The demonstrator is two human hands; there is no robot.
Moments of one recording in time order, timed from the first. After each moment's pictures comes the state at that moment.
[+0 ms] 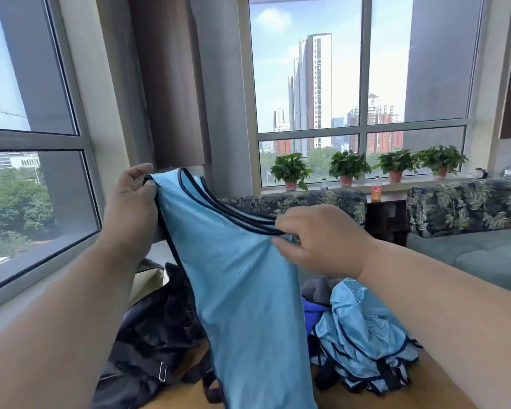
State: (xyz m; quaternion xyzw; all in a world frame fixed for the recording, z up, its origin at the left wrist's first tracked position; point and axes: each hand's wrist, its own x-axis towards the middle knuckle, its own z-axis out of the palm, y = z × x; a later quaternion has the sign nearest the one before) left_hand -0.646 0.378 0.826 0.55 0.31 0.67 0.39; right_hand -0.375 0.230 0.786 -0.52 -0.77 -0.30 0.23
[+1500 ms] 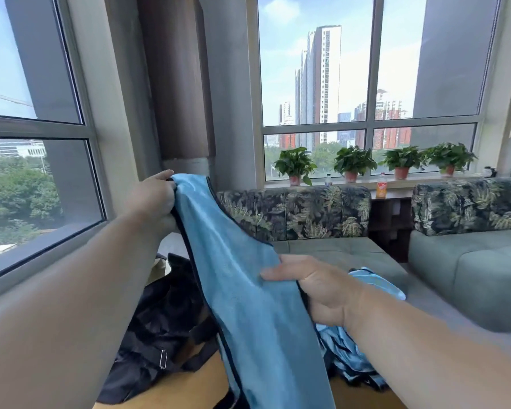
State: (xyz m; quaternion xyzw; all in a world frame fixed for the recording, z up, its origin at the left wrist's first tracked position) left_hand -0.621 0.408 0.826 0.45 0.37 0.62 0.53; right_hand -0.411 0.223 0.729 -0.38 -0.47 0.64 0.47
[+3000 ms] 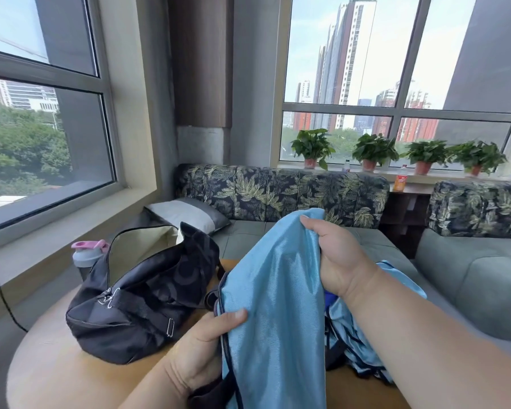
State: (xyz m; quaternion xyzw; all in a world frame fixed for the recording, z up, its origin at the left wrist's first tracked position) left_hand -0.638 0.314 0.585 0.42 0.13 0.32 0.84; right_hand -0.417 0.290 0.714 -0.40 -0.29 0.57 0.66
